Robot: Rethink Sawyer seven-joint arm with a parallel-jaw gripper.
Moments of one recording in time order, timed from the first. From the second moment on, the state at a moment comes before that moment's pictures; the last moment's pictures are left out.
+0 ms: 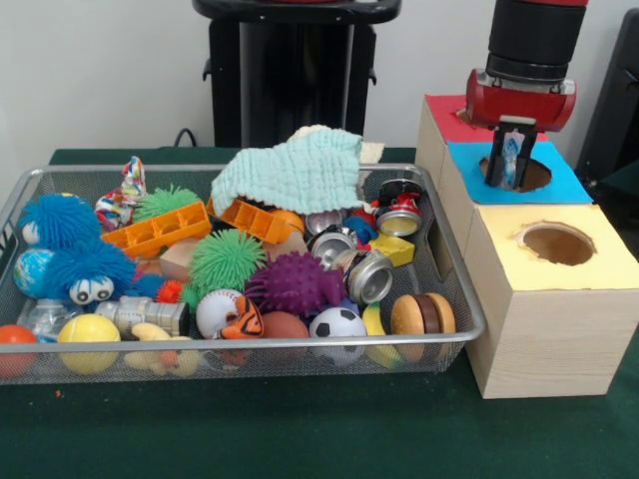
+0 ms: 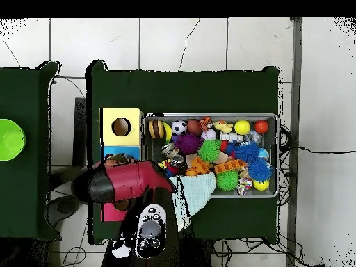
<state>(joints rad) 0.11 -0.68 -0.04 1.74 -0.09 0.36 2.08</state>
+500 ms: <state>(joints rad) 0.16 -0.67 -0.10 1.74 -0.05 0.32 2.08</state>
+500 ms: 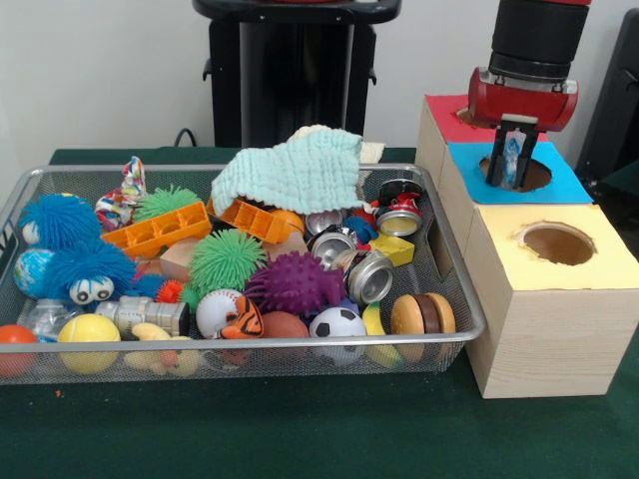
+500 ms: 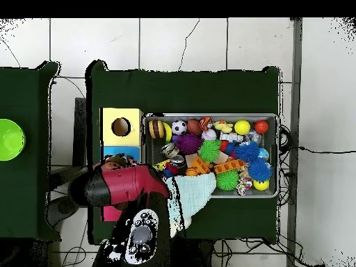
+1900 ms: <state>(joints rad) 0.21 -0.66 -0.15 1.77 0.06 0.30 2.08</state>
